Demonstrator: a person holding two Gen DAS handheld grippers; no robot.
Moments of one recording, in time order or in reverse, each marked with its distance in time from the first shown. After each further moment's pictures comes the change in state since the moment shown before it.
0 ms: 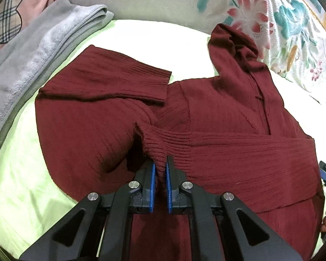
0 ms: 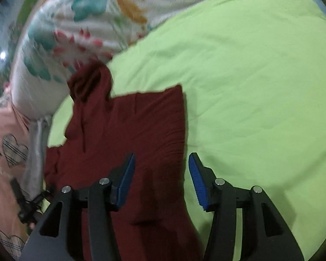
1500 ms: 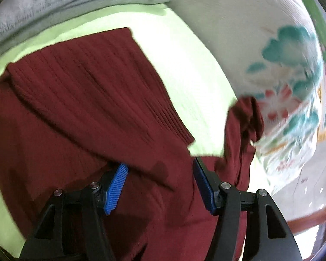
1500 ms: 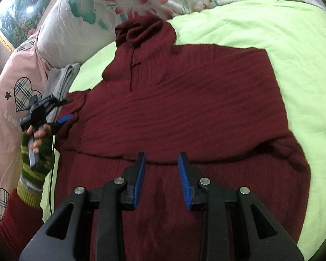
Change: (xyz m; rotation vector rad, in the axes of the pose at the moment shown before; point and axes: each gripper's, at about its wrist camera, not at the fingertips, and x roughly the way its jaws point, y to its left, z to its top) left arm 0.064 0.102 0.084 -0.553 0.072 -0.376; right arm -0.008 0.093 -0.082 -0.208 0.064 0.074
